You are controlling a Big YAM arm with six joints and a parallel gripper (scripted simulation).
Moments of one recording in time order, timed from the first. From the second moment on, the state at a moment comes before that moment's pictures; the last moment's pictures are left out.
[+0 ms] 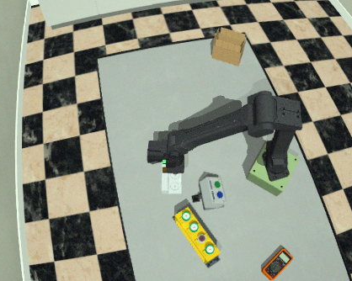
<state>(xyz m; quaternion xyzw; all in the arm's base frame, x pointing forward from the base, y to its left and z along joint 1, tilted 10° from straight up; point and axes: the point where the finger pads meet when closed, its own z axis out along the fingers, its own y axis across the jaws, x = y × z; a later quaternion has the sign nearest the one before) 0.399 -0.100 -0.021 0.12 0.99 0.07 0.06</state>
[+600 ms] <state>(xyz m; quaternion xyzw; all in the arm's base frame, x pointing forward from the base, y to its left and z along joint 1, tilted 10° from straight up) 0.389 -0.110 0.057 0.12 0.99 0.07 0.06</state>
